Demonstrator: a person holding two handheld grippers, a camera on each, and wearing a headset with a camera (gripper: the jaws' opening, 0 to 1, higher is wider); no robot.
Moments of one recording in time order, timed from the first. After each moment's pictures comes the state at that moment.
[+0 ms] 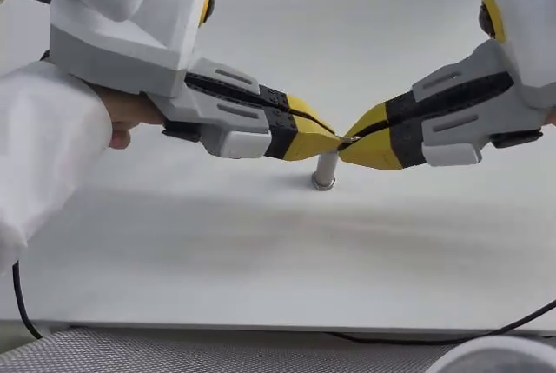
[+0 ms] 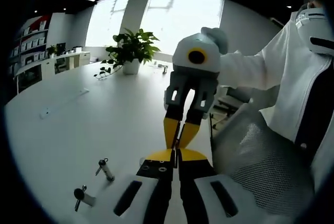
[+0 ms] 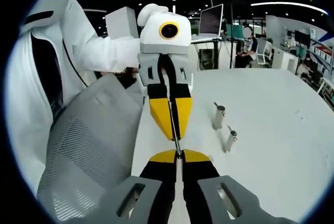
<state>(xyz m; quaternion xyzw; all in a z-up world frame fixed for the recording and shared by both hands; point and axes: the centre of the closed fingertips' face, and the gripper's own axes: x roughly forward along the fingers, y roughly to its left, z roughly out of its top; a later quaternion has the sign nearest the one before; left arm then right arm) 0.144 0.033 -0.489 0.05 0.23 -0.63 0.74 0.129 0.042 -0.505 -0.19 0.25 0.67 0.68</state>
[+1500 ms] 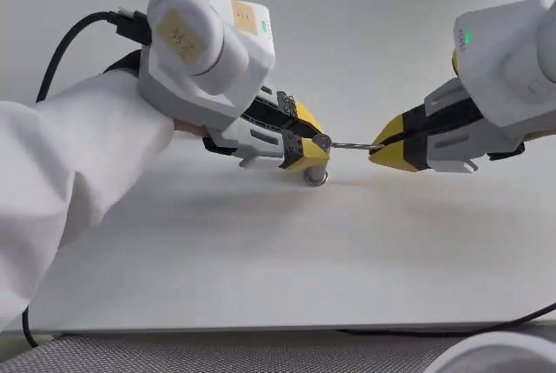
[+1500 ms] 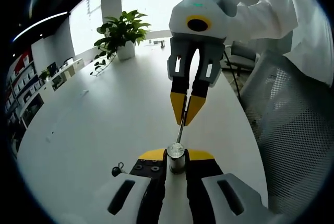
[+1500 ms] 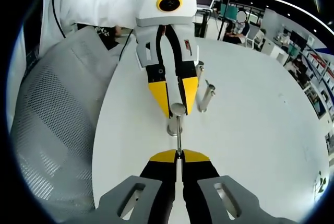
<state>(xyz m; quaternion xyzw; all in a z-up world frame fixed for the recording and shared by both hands) 0.183 0.023 -0.558 0.23 0.23 -0.62 0.72 0.177 -0.009 -0.571 -0.32 0.28 0.59 0.69</state>
